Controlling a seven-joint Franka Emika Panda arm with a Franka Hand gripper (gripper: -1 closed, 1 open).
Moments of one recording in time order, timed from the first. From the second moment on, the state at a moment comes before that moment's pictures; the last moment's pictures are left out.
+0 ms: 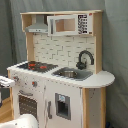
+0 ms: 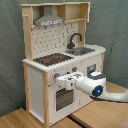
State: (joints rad) arm -0.78 -1.46 1.55 -2.09 -0.20 2.79 -0.68
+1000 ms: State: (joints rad) arm -0.67 -1.46 1.30 -2.09 -0.20 2.62 -0.72
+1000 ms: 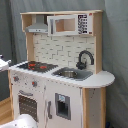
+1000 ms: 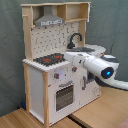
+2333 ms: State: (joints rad) arm -0.58 -1.51 1.12 -2.08 -0.29 2.28 -0.63
